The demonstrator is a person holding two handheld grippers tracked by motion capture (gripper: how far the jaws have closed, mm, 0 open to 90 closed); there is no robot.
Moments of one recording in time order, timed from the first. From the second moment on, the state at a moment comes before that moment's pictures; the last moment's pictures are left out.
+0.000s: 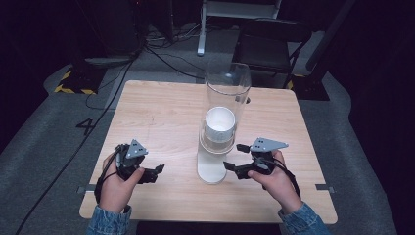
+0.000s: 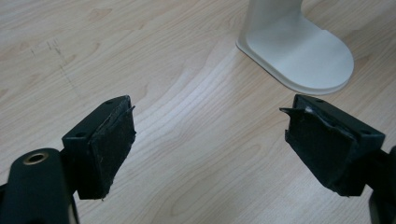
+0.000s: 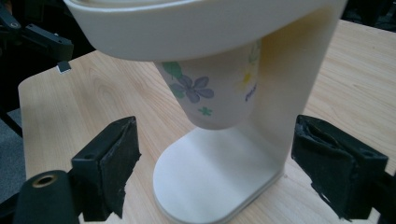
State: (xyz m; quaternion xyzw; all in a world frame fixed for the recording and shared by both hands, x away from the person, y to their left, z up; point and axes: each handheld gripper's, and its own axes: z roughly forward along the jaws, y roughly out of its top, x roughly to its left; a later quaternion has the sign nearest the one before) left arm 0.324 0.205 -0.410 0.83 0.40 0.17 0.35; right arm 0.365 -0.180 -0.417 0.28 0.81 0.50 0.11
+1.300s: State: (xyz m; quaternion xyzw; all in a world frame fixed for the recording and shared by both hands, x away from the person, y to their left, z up) left arm 0.319 0.200 -0.429 0.84 0.39 0.17 0.35; right arm 0.384 -0.133 -0.436 0.26 0.76 0.56 0.19
